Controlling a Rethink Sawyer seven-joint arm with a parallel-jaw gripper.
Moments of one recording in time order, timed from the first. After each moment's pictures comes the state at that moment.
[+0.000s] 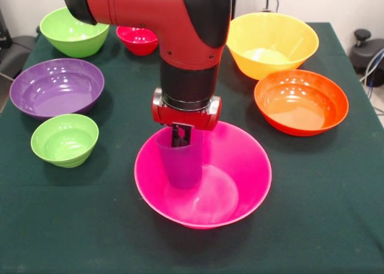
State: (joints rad) arm -0.32 -0.31 0.13 1.19 -0.27 0.63 1.87
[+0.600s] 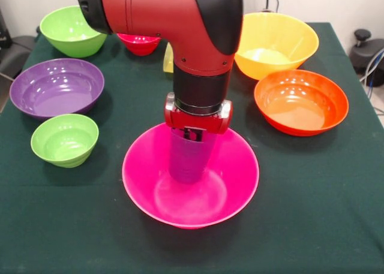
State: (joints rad) arm -0.29 -0.30 0.13 1.19 -0.27 0.61 1.87
